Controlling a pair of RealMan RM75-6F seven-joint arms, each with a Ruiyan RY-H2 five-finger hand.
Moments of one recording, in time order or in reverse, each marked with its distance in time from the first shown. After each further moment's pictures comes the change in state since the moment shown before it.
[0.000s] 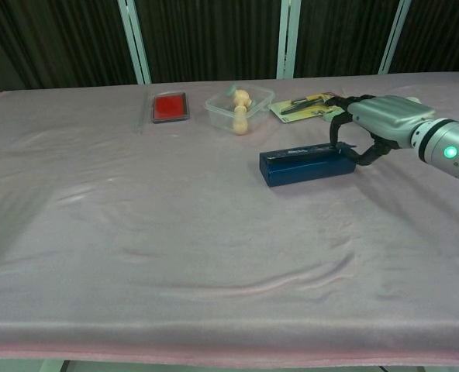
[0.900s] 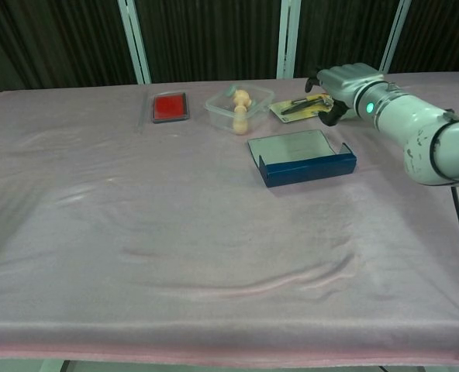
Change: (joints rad) left arm -0.026 -0.014 -0.009 0.005 -0.053 -0.071 0.018; right arm 0.300 -0.256 0.204 0.471 0.272 -0.199 -0.201
